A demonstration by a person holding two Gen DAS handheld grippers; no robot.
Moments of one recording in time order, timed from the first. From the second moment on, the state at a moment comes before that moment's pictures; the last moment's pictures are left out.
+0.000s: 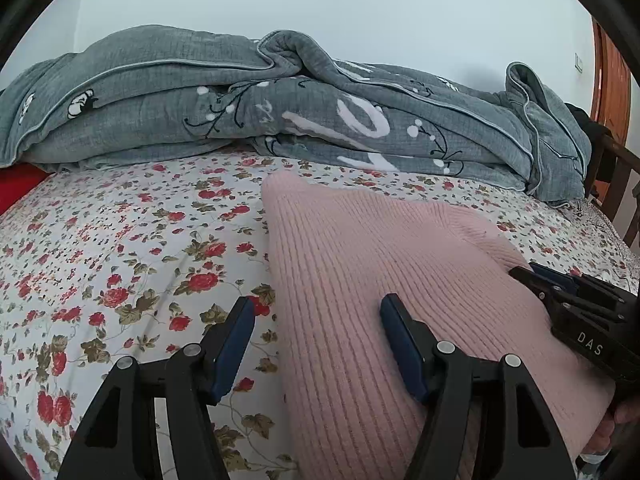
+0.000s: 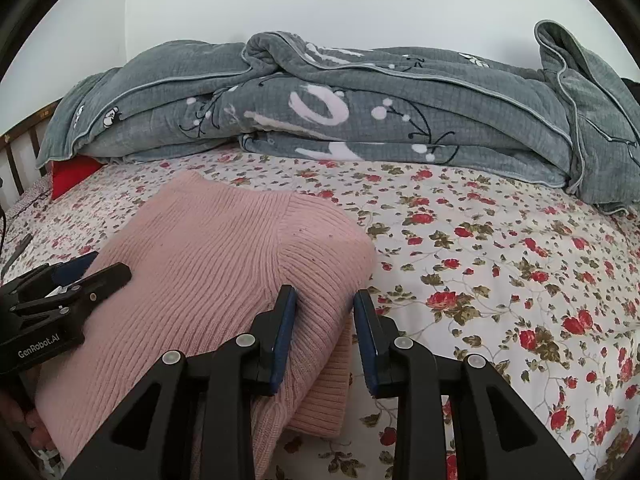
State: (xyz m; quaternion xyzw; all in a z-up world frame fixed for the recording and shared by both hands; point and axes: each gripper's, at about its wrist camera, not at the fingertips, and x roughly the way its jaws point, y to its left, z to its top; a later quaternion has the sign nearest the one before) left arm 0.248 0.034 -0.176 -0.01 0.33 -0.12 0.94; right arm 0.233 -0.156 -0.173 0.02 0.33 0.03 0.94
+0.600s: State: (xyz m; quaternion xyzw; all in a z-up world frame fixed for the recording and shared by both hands) left arm 0.246 0.035 -0.175 -0.02 0.32 -0.11 0.94; right arm 0.231 -0.161 -0.173 0.03 0.33 0.02 0.94
